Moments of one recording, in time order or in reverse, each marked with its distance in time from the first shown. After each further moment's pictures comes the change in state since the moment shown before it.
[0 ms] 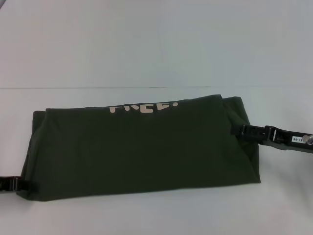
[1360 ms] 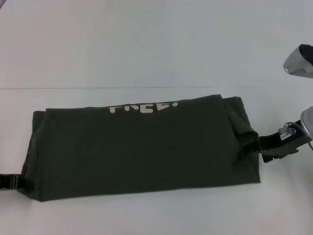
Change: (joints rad) left arm -0.011 0.006 -0.001 0.000 0.003 0.007 0.016; right arm 0.246 0.040 -0.183 -0.314 -0.763 -0.114 0.671
